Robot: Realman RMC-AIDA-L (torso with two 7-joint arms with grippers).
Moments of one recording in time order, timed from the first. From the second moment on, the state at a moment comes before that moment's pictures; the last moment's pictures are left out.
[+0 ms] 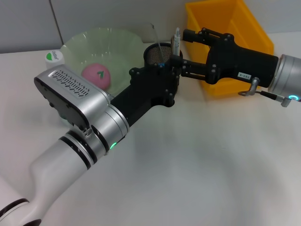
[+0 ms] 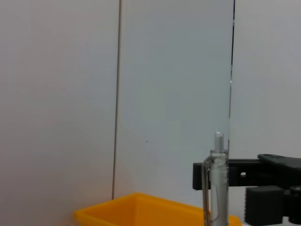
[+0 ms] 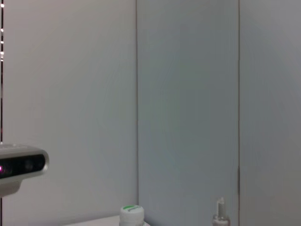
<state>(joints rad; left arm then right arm) -0.49 -2.08 2.40 0.74 -0.41 0.74 -0.21 0.54 2.09 -0.84 -0.62 -1.53 -1.44 1.08</state>
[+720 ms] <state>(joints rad) -0.49 -2.08 2.41 0.74 -0.41 0.74 -0.17 0.54 2.09 -0.88 -0.59 -1.47 -1.43 1.03</state>
